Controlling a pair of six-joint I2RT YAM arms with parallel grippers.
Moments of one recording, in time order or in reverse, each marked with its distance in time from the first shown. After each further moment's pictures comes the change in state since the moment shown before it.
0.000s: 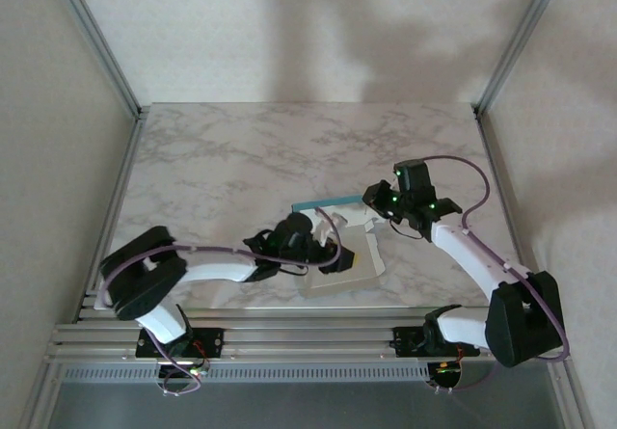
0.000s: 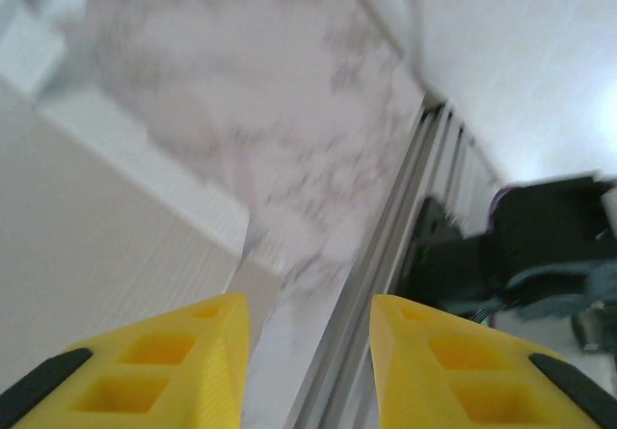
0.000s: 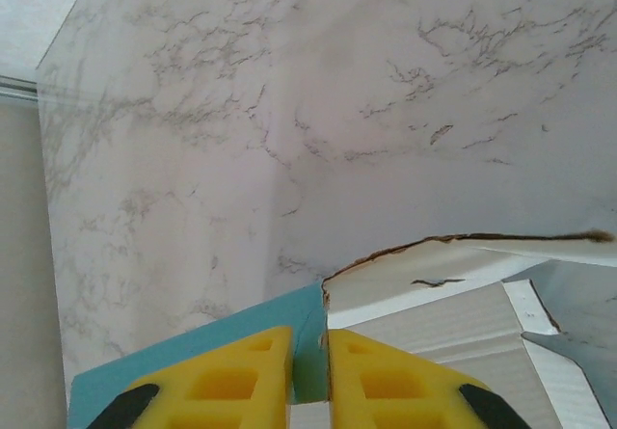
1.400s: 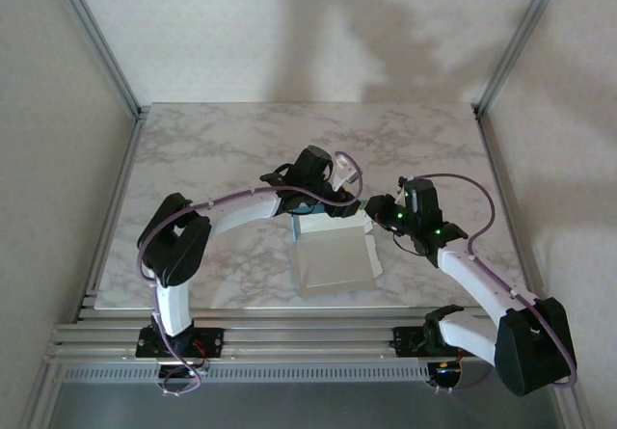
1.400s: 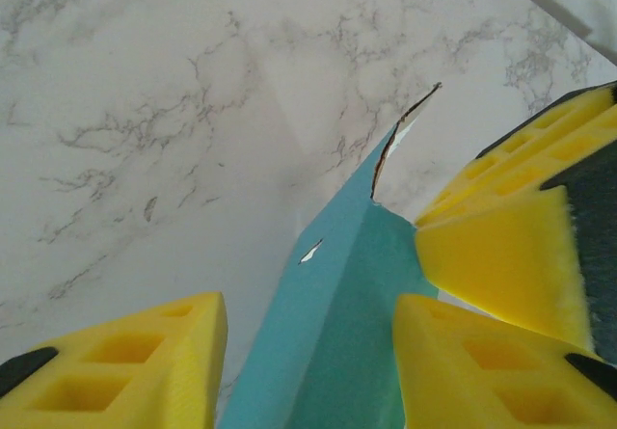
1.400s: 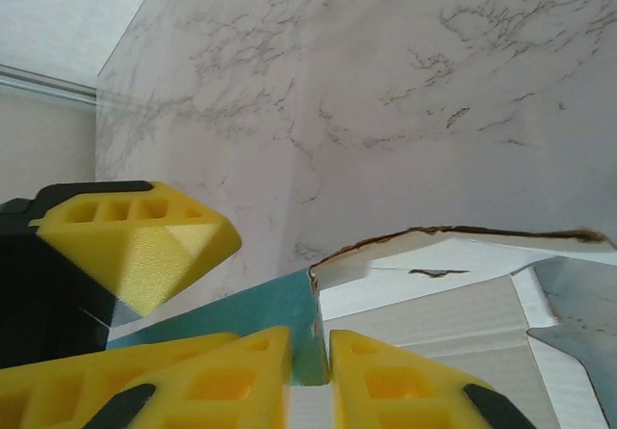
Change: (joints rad) left arm 0.210 0.326 0.629 -0.594 0.027 0.560; right arm 0.000 -0.146 -0.203 0.184 -0.029 0.029
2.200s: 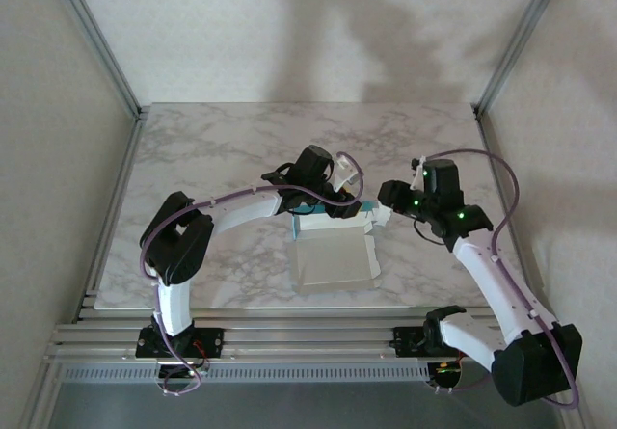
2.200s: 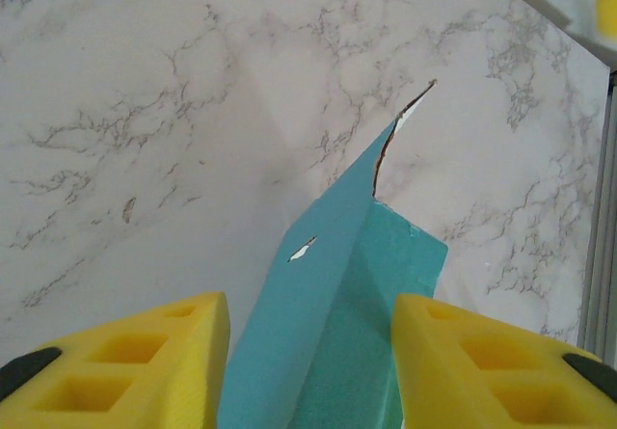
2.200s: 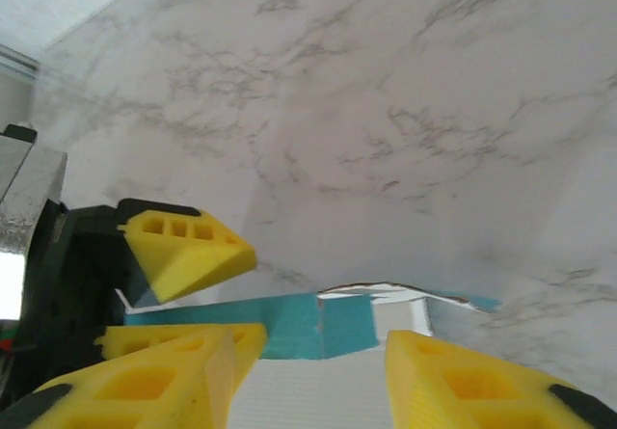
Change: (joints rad) left arm 0.005 0.011 0.009 -0.011 0.041 0.010; right arm -0.090 -0.040 0.303 -0.444 0.066 -0.359
